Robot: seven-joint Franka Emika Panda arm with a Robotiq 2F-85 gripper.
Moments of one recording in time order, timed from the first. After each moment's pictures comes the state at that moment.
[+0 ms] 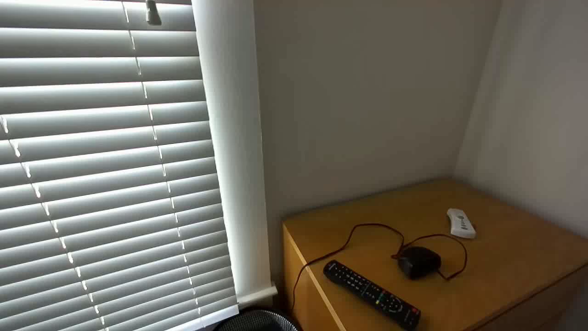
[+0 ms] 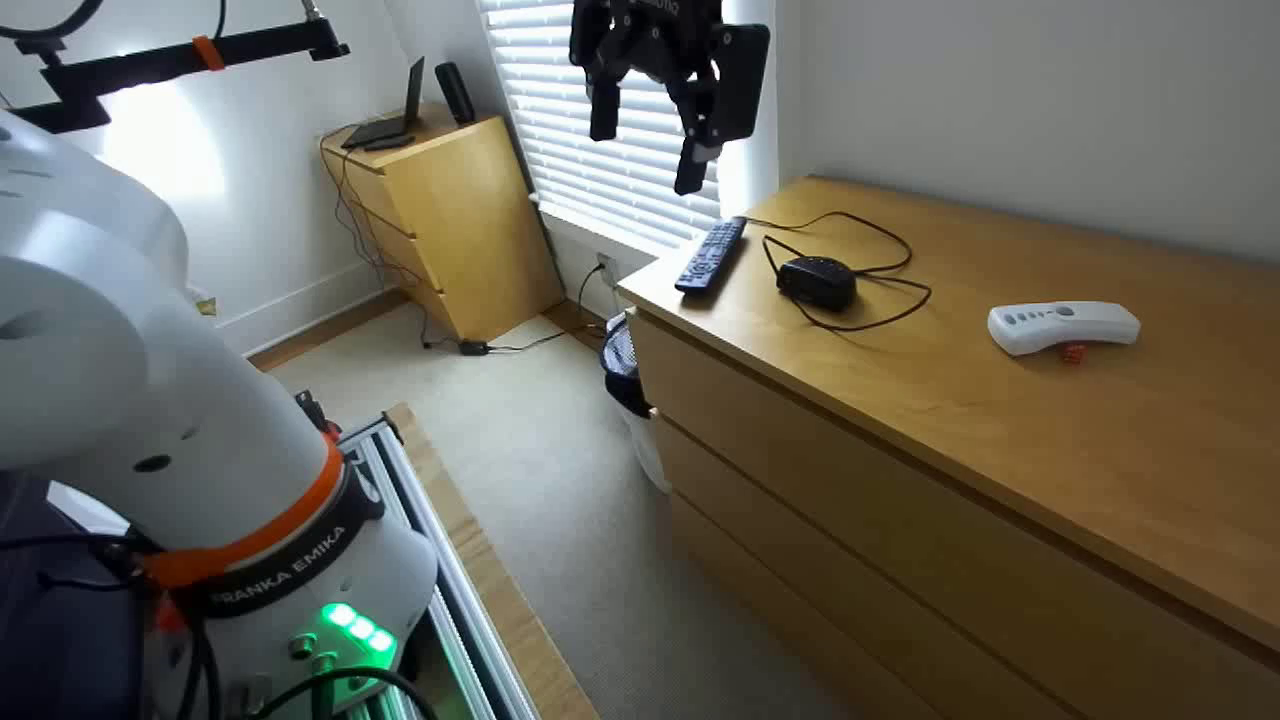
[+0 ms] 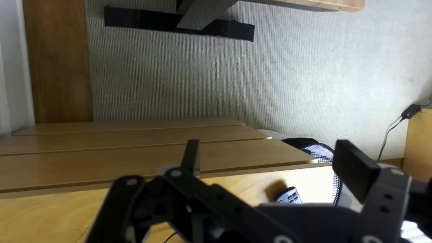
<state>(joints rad) -0.02 -0.49 -0.29 -2.45 0.05 1.74 -0.38</state>
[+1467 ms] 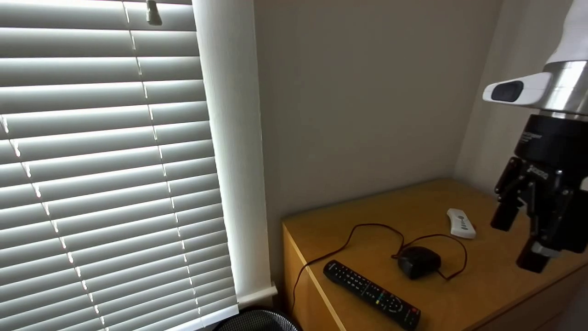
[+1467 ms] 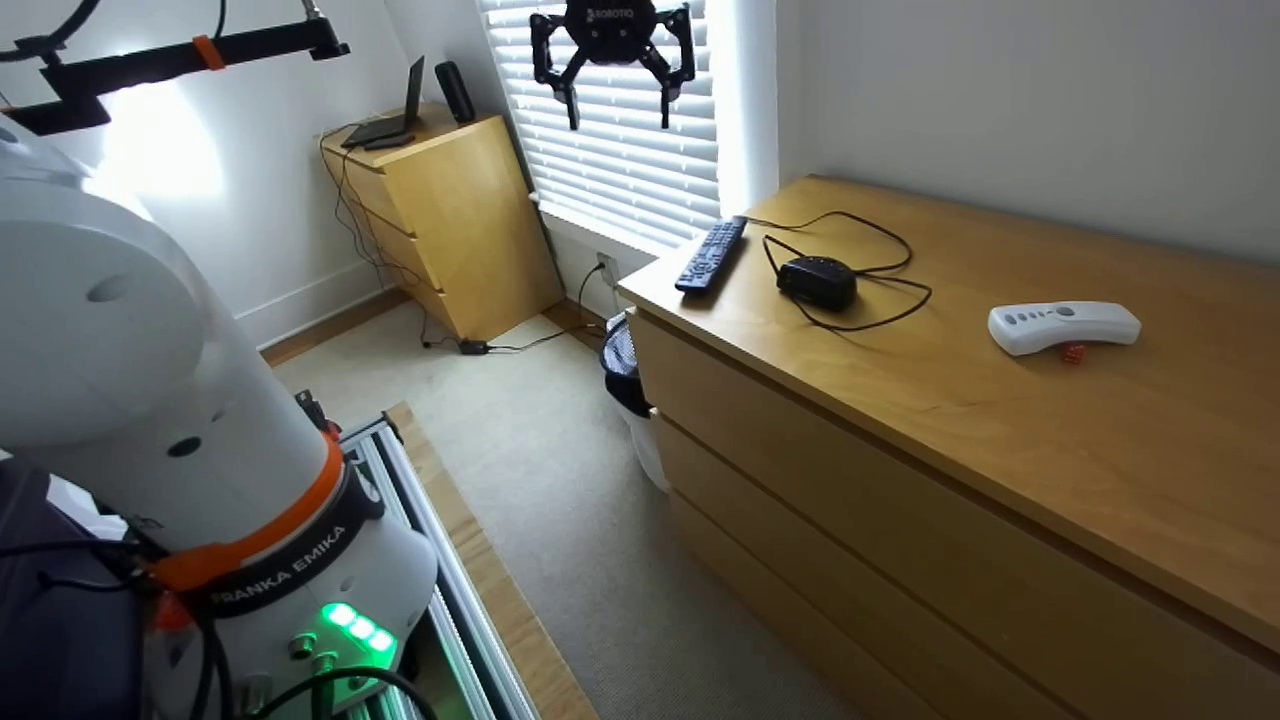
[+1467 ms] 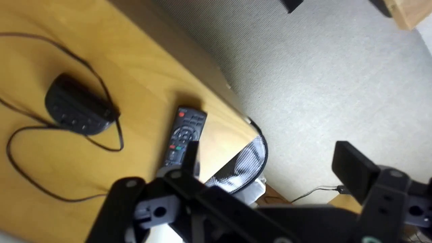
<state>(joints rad) 0.19 -0.39 -0.06 -2.46 0.15 2.10 -0.79</state>
